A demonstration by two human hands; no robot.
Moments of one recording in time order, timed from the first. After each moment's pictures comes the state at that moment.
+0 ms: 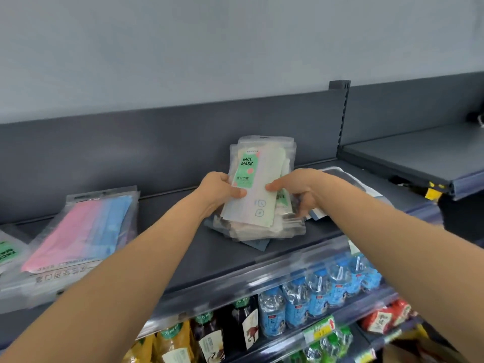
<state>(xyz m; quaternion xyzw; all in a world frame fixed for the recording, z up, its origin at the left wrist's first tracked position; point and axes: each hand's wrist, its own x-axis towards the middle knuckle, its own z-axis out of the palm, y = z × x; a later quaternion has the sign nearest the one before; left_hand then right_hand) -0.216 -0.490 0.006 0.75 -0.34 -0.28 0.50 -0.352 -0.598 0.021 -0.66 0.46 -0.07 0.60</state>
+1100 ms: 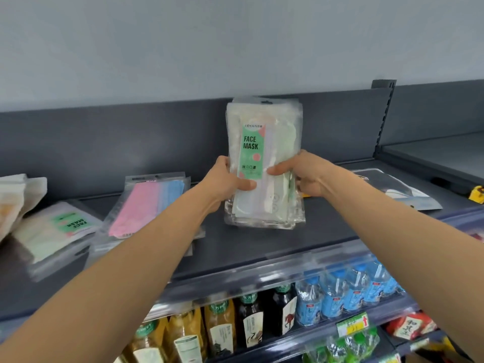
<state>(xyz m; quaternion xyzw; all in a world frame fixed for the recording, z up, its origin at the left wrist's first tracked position) -0.174 -0.405 0.011 0.69 -0.33 -0.27 0.58 -0.289 -0.540 0.028 -0.65 0.29 -0.17 0.68</state>
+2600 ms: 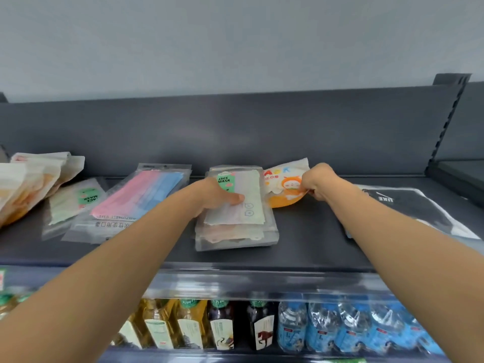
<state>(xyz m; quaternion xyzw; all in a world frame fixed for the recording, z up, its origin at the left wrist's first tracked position) -0.212 -0.432 0.011 0.92 -0.14 -0.17 0.31 -0.252 -0.656 -0.014 -0.77 0.42 -0.15 0.46</state>
